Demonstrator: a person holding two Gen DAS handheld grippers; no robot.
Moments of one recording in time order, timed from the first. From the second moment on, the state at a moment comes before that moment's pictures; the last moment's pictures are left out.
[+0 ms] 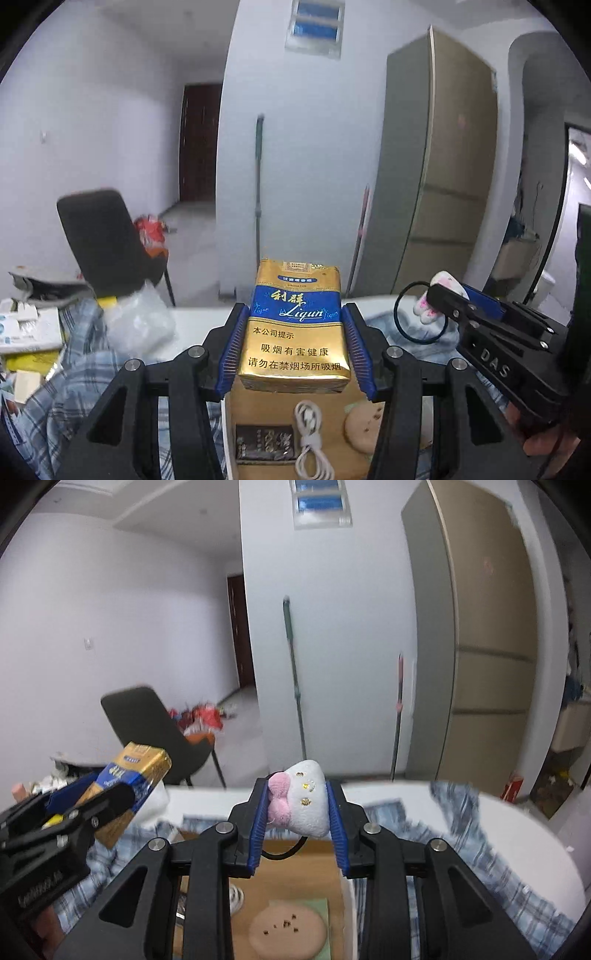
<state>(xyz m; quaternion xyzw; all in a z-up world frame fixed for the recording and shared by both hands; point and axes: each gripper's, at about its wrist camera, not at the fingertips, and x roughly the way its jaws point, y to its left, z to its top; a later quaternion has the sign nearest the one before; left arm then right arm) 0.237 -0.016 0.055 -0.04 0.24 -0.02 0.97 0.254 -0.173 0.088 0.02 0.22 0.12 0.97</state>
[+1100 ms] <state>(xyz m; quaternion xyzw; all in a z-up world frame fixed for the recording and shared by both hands) 0.270 0.000 -0.020 -0.07 0.34 -0.01 0.94 0.305 -0.168 -0.025 0.01 0.43 0.14 0.89</state>
